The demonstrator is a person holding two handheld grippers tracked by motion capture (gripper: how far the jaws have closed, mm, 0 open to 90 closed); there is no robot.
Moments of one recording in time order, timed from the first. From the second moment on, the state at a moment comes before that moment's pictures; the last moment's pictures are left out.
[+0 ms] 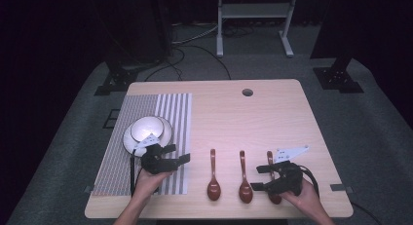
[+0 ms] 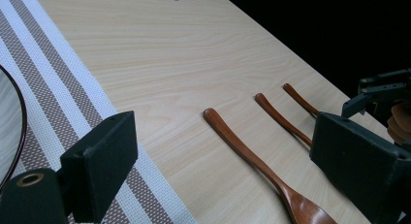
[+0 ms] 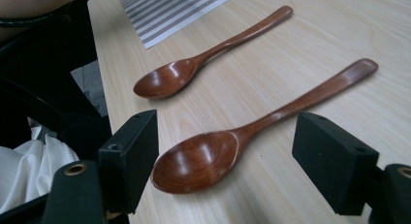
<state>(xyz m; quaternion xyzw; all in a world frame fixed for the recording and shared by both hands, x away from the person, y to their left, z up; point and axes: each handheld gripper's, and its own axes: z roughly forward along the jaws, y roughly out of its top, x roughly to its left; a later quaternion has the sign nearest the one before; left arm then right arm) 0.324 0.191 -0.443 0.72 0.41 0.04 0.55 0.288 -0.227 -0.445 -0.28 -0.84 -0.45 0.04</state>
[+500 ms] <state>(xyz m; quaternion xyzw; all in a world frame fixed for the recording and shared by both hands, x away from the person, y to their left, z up) 0.324 0.188 -0.443 0.71 0.42 0.02 0.56 0.298 -0.193 -0.438 -0.25 -0.85 -0.45 0.06</state>
